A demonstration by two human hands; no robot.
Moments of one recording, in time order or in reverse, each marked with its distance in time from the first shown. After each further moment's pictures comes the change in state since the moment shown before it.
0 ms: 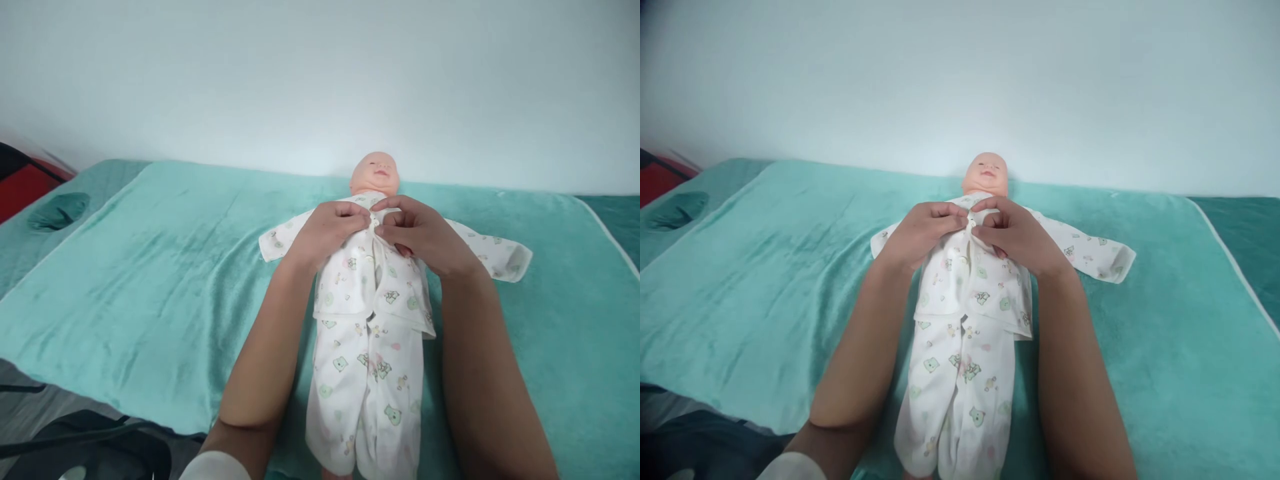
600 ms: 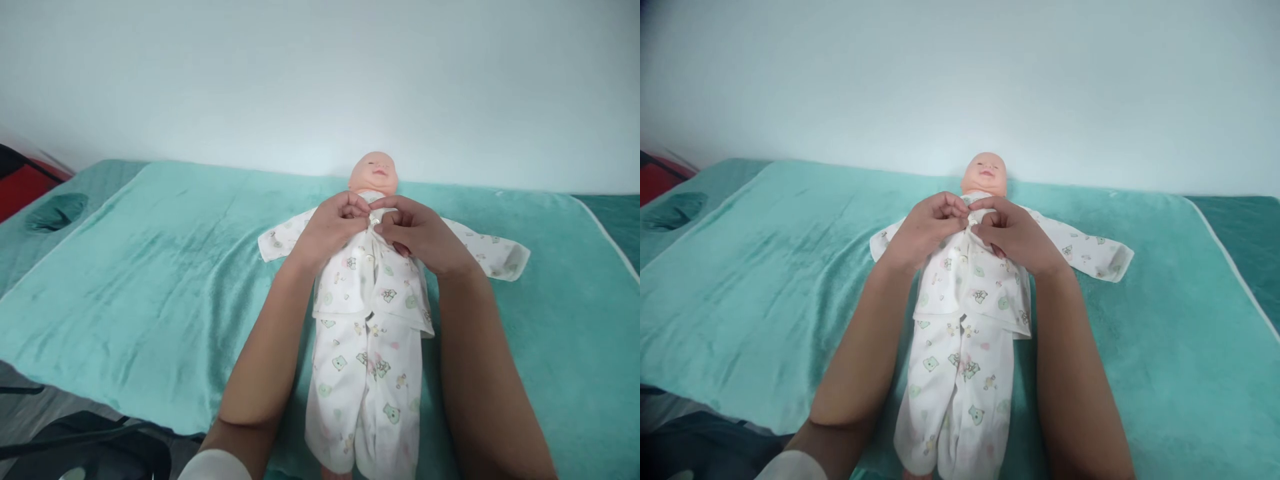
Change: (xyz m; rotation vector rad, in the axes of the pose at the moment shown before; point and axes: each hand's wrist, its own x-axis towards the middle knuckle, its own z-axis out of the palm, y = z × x) left_hand 0.001 0.000 0.007 -0.042 0.017 0.131; right_hand 0.001 0.001 0.001 0.009 0.012 -0.009
